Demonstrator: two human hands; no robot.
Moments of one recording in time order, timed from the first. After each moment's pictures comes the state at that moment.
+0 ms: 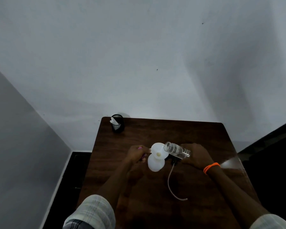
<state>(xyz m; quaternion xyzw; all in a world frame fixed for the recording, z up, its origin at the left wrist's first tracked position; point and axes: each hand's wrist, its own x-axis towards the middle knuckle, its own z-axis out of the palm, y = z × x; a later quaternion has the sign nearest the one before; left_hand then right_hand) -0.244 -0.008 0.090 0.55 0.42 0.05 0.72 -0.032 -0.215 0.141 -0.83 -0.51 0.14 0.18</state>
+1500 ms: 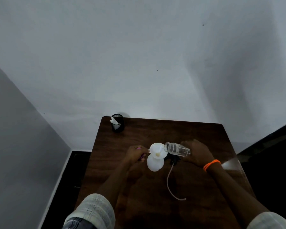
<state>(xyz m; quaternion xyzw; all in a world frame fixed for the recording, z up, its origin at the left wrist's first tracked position) -0.248 -0.008 0.088 0.56 0.42 0.05 0.71 -0.022 -0.212 0.144 -0.83 -0.55 0.06 0.08</state>
